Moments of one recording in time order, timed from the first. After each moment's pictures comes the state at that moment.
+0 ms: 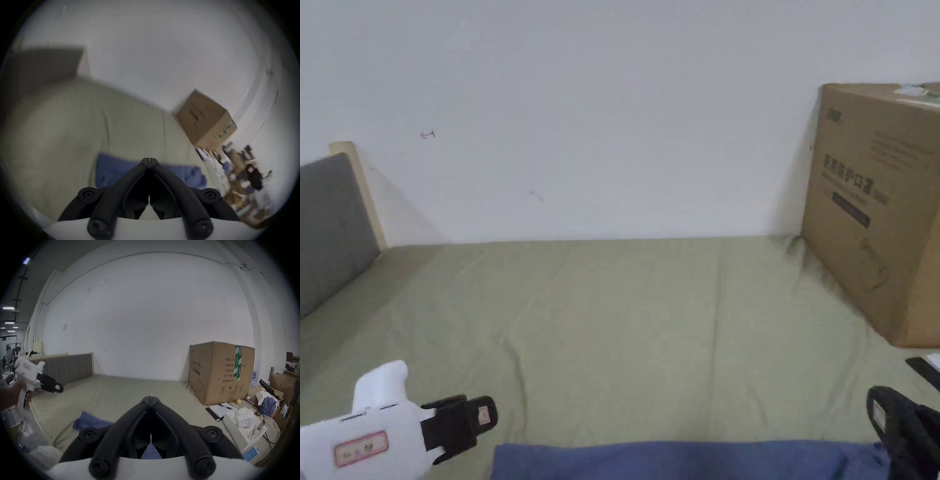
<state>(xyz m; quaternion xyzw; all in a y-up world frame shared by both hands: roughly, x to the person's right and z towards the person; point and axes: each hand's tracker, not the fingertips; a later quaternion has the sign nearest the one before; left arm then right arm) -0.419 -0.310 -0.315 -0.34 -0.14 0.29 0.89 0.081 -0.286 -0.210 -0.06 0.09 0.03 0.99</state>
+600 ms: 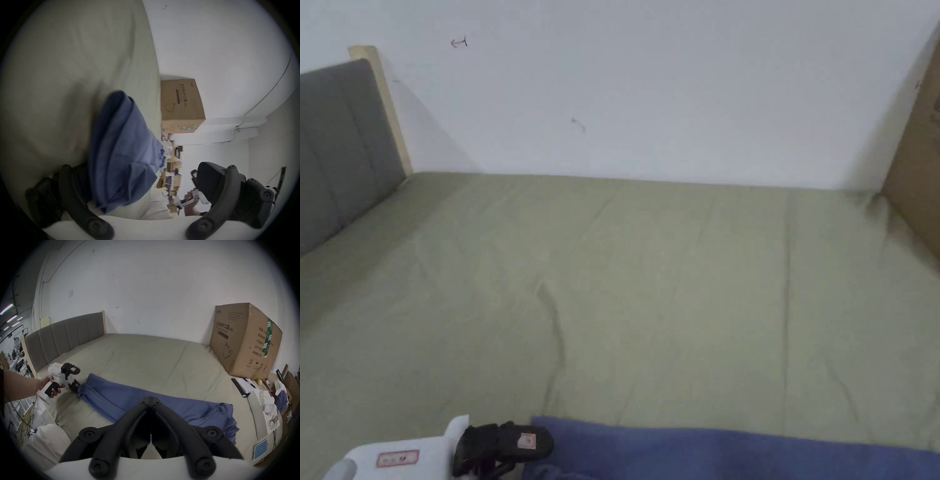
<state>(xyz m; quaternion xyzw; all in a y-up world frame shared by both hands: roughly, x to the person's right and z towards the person) -0.499 -0.556 -0.428 -0.43 -0.34 0.56 0.62 0.007 -0.355 -0.286 -0.25 0.17 0.07 0.95</state>
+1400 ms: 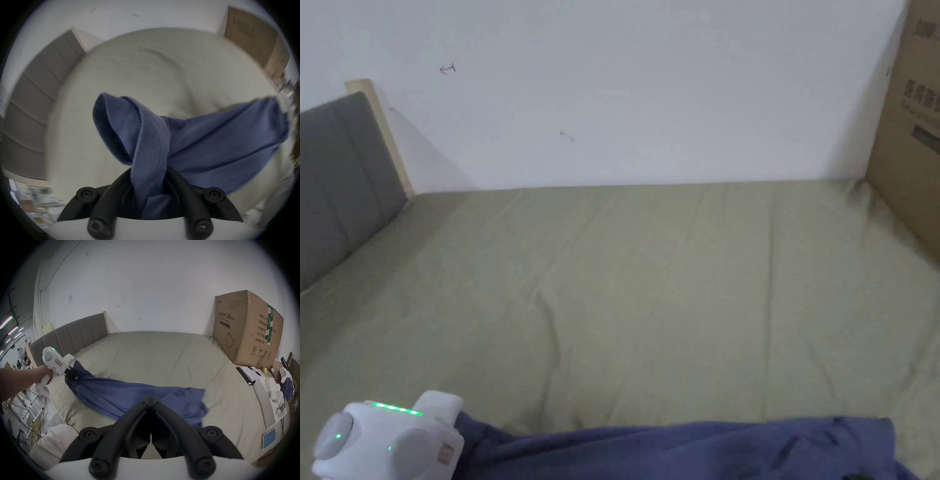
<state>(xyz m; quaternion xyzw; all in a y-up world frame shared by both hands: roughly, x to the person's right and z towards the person) -0.444 -0.426 -0.394 -0.55 0.09 -0.14 0.82 0.032 -0.353 -0.263 -0.26 0.18 0.02 0.95</state>
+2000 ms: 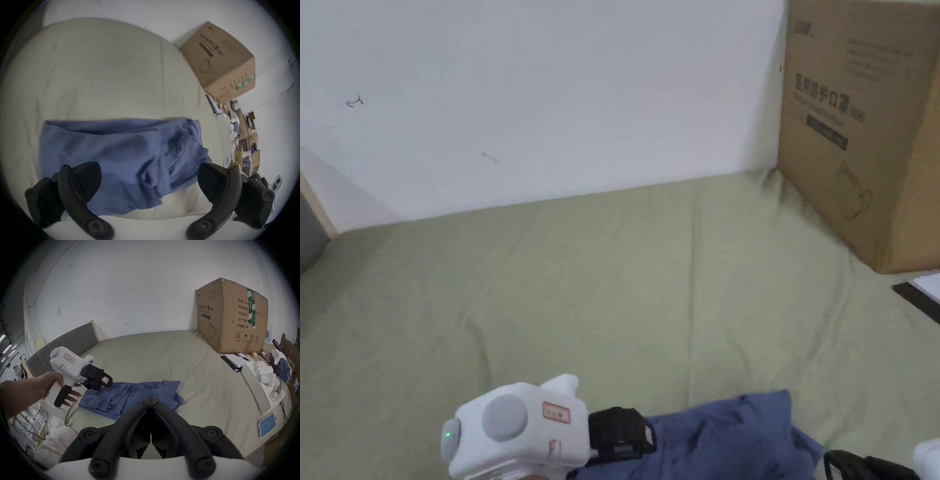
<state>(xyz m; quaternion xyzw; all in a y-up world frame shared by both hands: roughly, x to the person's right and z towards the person) -0.250 -0.411 -0.437 -0.54 -0.17 0.20 0.80 0.101 -0.352 -0.246 -0.27 0.13 -0.04 0.95</state>
